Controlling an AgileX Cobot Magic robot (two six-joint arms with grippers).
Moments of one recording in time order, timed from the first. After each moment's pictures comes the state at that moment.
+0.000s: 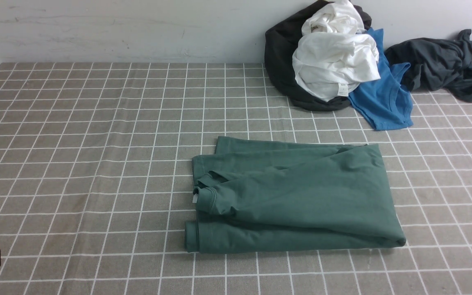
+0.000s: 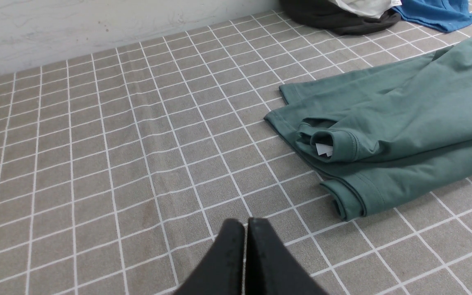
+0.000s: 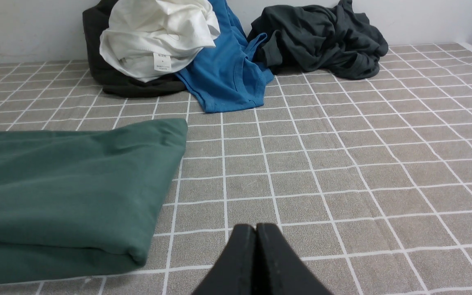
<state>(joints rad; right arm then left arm) -0.04 -0.01 0.03 -0.06 0.35 0.08 -0.18 0.21 -0.42 -0.22 0.65 0.25</state>
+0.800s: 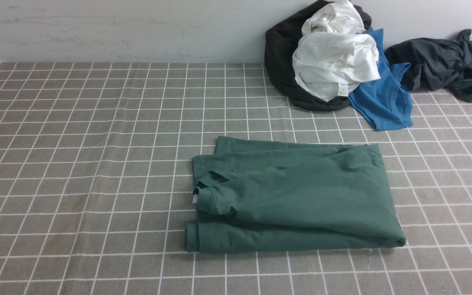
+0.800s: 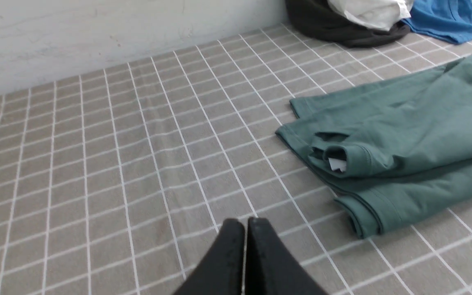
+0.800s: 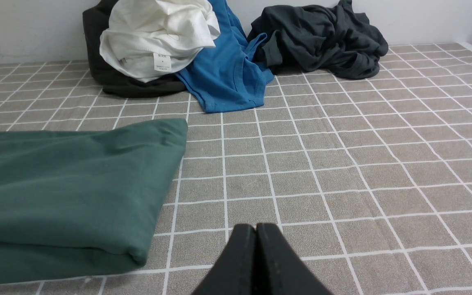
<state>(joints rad) -0.04 -0.01 0.03 -0.06 0.35 0.08 -0.17 0.19 -0.37 -0.19 0.53 0.25</state>
